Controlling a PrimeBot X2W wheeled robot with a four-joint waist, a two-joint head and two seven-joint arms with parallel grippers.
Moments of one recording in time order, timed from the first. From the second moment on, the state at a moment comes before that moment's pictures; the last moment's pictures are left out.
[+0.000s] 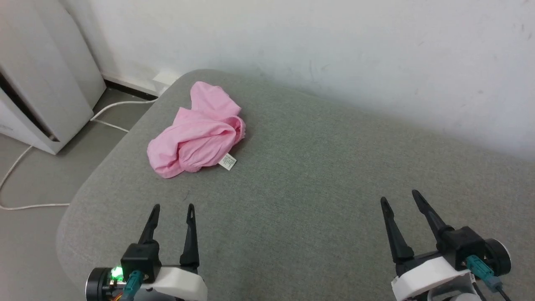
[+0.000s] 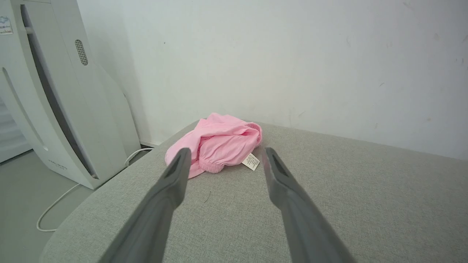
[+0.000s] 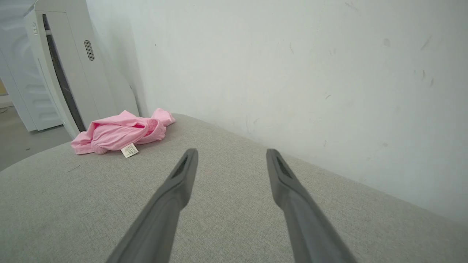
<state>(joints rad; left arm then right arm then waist) 0.04 0.05 -0.09 0.10 -0.06 0.06 -0.23 0.02 -0.05 0.07 0.11 0.04 0.13 -0.23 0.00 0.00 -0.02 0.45</state>
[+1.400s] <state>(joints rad) -0.46 0.26 -0.04 0.43 -0.16 -0.06 -0.01 -0.06 -0.05 0.09 0.02 -0.08 0.13 -0.26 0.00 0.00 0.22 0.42</state>
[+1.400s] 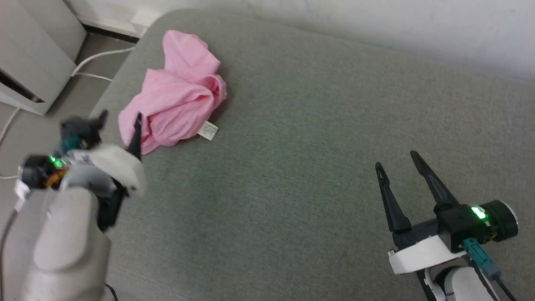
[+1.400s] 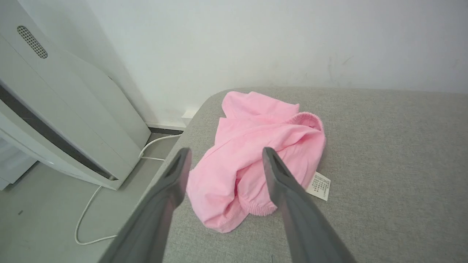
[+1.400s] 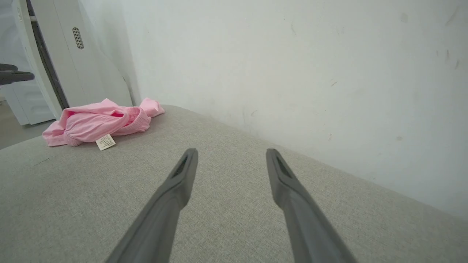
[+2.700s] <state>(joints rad) -0.84 0.65 -0.23 0.66 -0.82 -0.12 0.39 -0.12 -0.05 0.03 0.04 -0.10 0.13 -0.25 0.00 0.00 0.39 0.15</state>
